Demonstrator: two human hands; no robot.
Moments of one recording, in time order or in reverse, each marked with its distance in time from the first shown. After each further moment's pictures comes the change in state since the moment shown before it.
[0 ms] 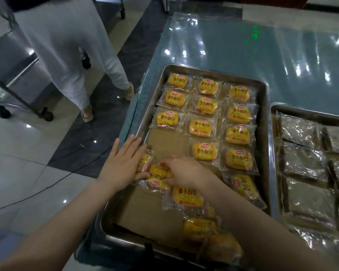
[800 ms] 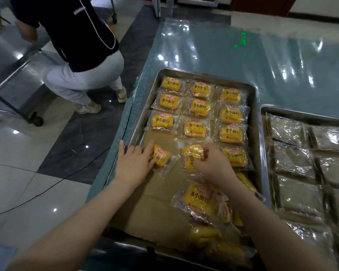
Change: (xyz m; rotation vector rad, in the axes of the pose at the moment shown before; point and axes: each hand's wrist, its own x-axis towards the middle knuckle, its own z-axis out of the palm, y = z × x) left_hand 0.026 0.037 -0.004 -0.091 0.067 -0.152; right_hand -0.050 0.049 -0.006 0.604 0.437 0.506
